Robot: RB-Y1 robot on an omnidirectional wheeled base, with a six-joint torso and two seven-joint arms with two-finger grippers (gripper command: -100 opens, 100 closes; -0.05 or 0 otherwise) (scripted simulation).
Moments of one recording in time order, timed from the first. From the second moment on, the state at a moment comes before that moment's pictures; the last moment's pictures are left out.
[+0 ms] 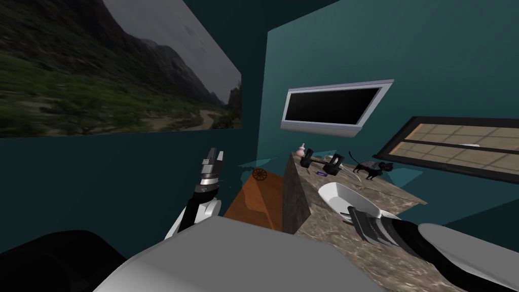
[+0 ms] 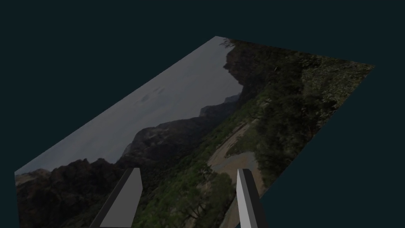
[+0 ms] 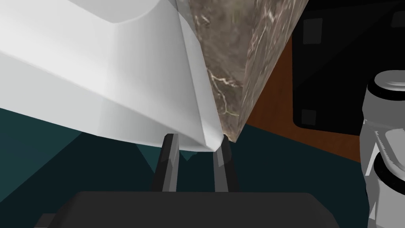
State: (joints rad) left arm 0.51 0.02 0.02 -2.32 0.04 -0.52 0.00; right arm 0.60 -1.65 0.16 -1.74 1.14 -0.43 0.13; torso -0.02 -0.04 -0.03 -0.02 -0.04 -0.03
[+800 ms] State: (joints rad) left arm 0.51 0.02 0.02 -2.32 0.04 -0.52 0.00; right arm 0.37 -1.81 0.37 -1.79 1.18 -0.38 0.02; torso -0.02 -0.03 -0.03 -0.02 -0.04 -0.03
